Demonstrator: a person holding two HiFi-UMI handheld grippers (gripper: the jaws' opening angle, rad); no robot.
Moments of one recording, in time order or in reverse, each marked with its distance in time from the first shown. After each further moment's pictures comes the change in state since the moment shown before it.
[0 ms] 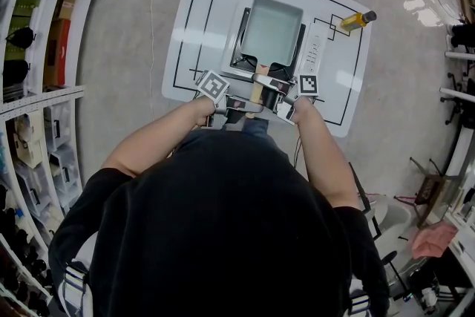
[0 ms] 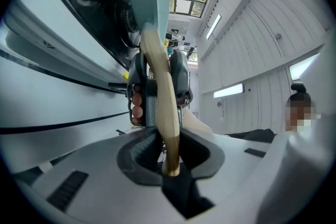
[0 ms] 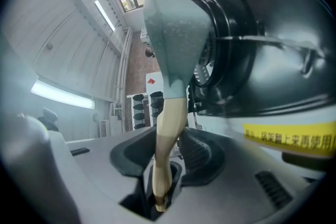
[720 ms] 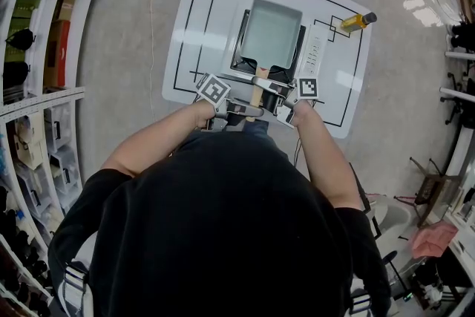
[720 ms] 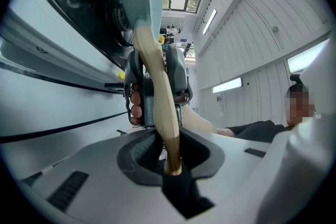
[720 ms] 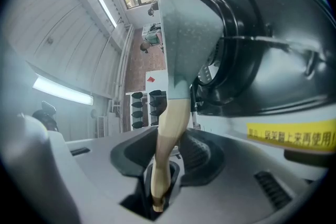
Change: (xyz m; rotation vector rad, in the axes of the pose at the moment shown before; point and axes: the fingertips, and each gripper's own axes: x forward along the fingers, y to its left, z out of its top) left arm -0.002 0.004 -0.004 0.051 0.035 0.049; right arm 0.002 0.003 -0.002 -0.035 0.009 -0.024
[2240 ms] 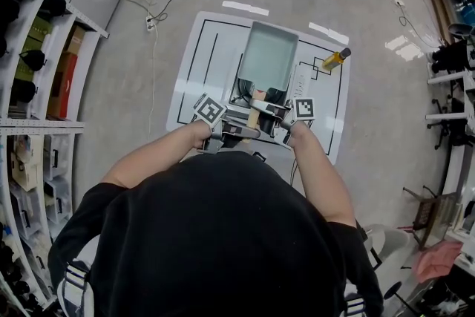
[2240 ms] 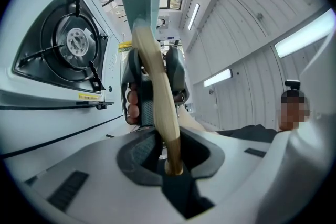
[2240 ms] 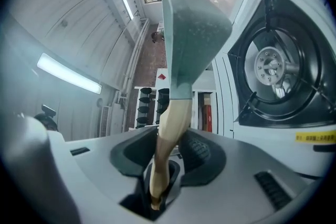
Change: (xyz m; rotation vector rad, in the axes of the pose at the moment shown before) left arm -0.006 -0.101 0.013 0.142 0.011 -0.094; right arm 0.015 0.105 0.006 -0.164 0.017 0.029
